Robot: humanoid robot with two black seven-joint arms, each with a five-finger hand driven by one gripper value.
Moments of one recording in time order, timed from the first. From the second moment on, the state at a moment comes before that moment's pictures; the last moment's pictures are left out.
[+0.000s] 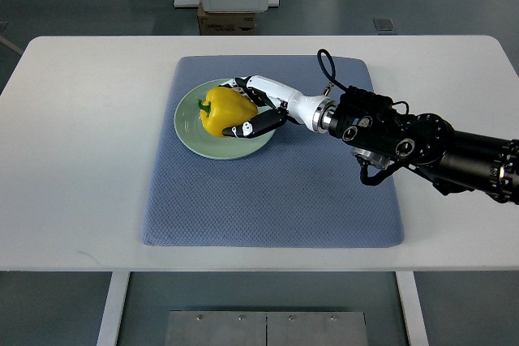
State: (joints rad) left arm -0.03 0.00 -0.11 -0.23 0.02 0.18 -0.17; right arm 1.28 0.00 -0.37 0.71 -0.26 0.02 0.45
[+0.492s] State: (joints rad) left arm -0.03 0.00 -0.11 -0.23 0.02 0.18 -0.17; right arm 1.29 0.00 -0.36 0.71 -0.26 0.02 0.40
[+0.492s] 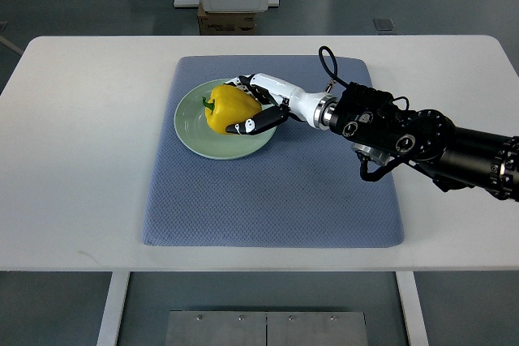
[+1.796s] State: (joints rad) left arm -0.03 0.00 -0.11 -0.23 0.02 0.18 -0.17; right arm 1.27 0.00 0.13 0.73 -0.23 -0.03 0.40
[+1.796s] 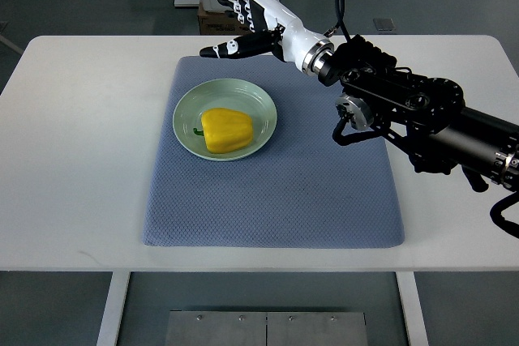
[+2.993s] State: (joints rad) left arm -0.03 0.00 -0.11 -0.23 0.02 0.18 -0.17; right arm 0.83 -0.26 0.59 0.71 0.00 0.02 0.41
